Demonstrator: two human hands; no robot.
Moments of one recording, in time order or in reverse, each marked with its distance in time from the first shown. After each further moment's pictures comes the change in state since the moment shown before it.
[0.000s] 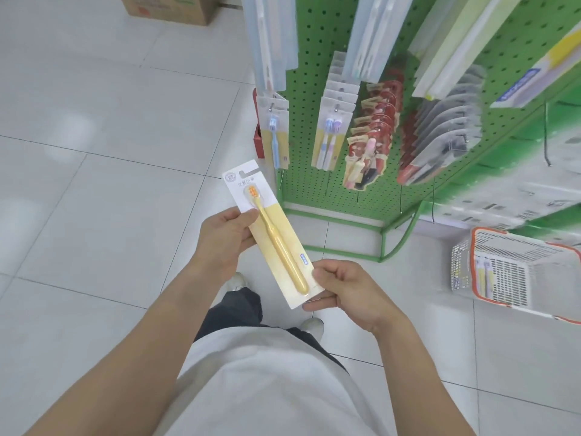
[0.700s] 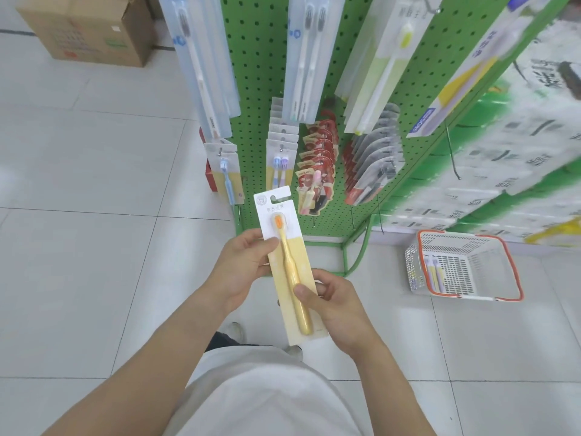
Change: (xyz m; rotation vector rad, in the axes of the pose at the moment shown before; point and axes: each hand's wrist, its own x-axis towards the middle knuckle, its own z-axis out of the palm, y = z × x) left_hand -0.005 0.013 0.065 0.148 -0.393 -0.022; right_hand -0.020 -0.015 0.004 0.159 0.334 -0.279
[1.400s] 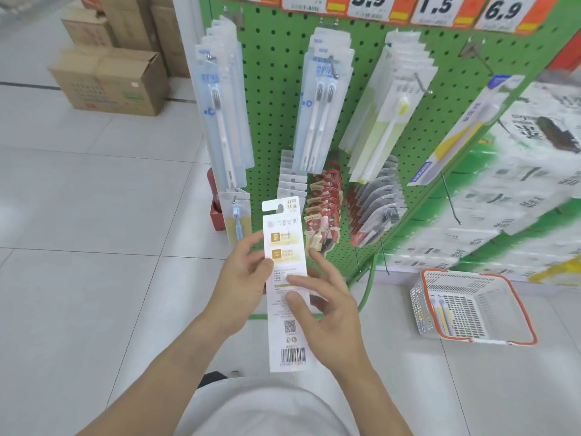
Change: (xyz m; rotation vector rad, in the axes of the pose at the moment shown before) left_hand -0.004 0.042 -0.014 0.153 -0.003 0.343; right_hand 0.021 -0.041 0.046 -0.308 0.187 -0.546
